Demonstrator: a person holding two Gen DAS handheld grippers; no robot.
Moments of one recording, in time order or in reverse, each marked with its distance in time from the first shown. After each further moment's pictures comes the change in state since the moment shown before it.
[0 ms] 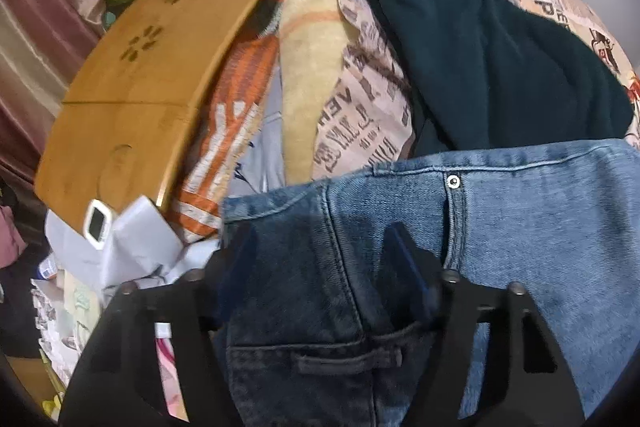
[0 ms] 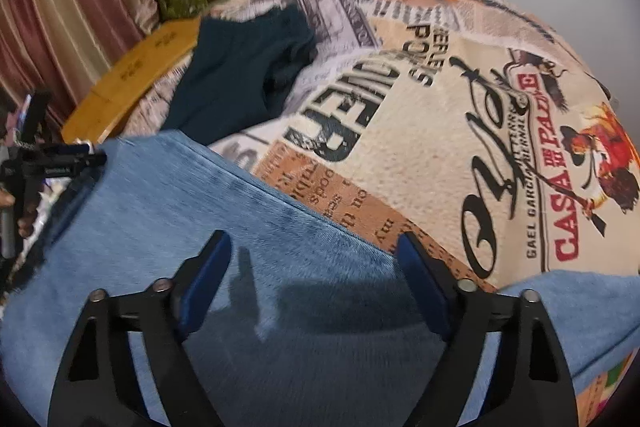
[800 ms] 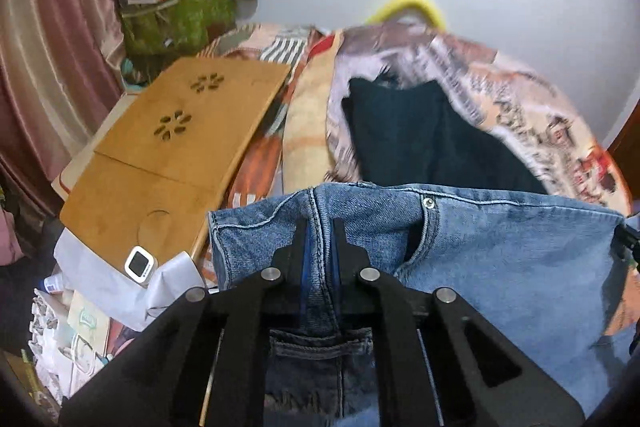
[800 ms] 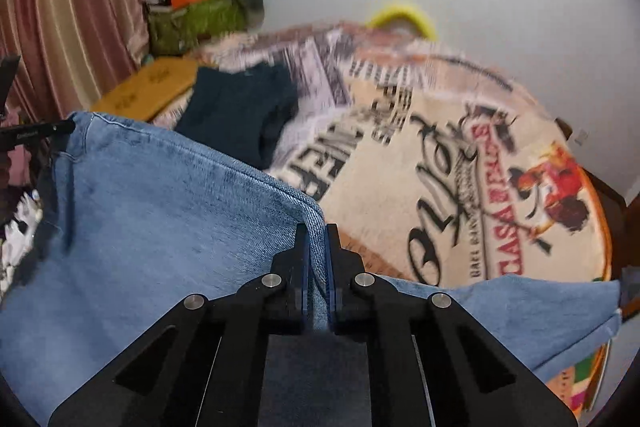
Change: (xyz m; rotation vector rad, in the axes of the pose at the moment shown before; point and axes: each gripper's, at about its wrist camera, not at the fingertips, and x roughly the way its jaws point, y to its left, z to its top) left arm -0.130 -0.001 0.011 -0.062 -0.313 -0.052; right arm -0.075 0.003 0.001 -0.025 -0.202 -0.103
